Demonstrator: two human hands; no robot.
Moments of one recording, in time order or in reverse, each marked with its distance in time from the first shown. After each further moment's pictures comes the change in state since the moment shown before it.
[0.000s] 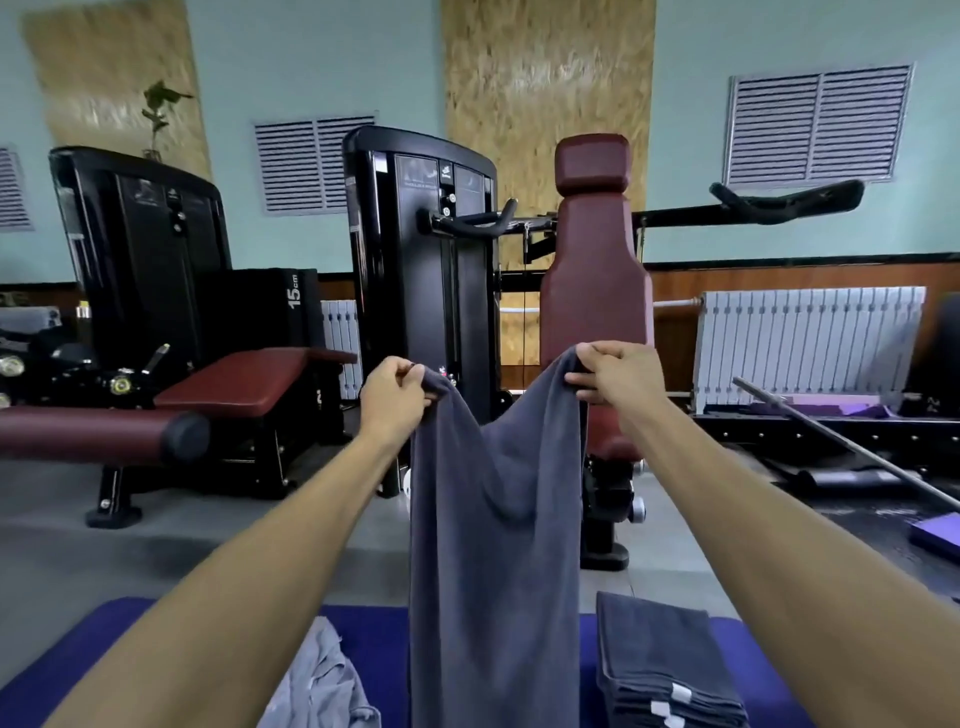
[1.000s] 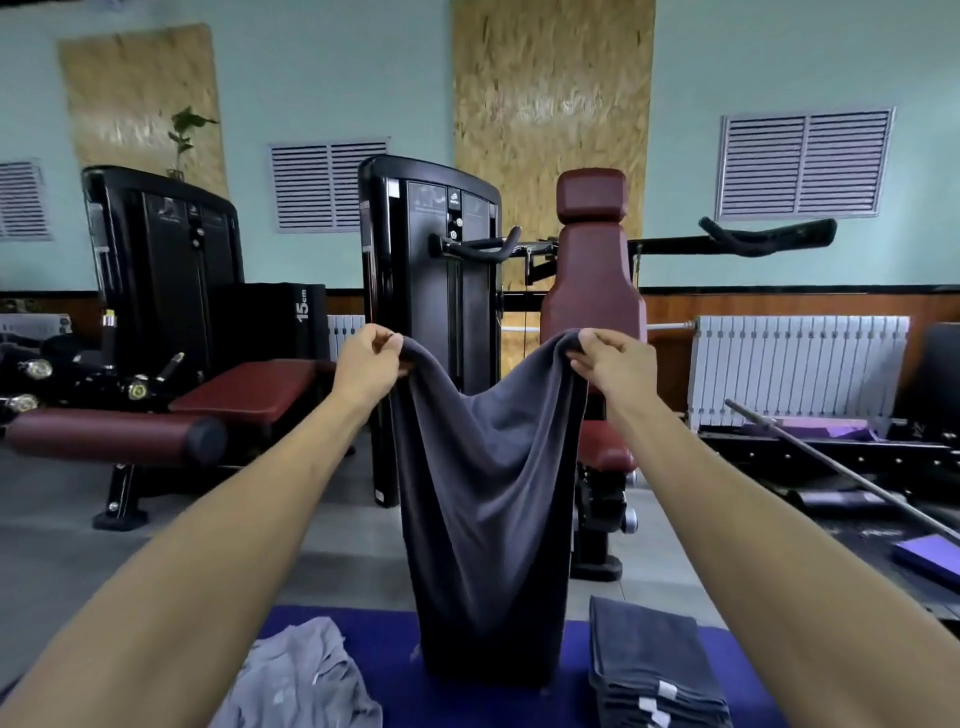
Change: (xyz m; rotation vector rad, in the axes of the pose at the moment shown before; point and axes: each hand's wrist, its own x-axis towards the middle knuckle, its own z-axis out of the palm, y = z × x) left_hand 0.006 0.050 -0.063 -0.047 -0.003 0.057; right_hand -0.039 -0.045 0.001 0.279 0.044 -0.061
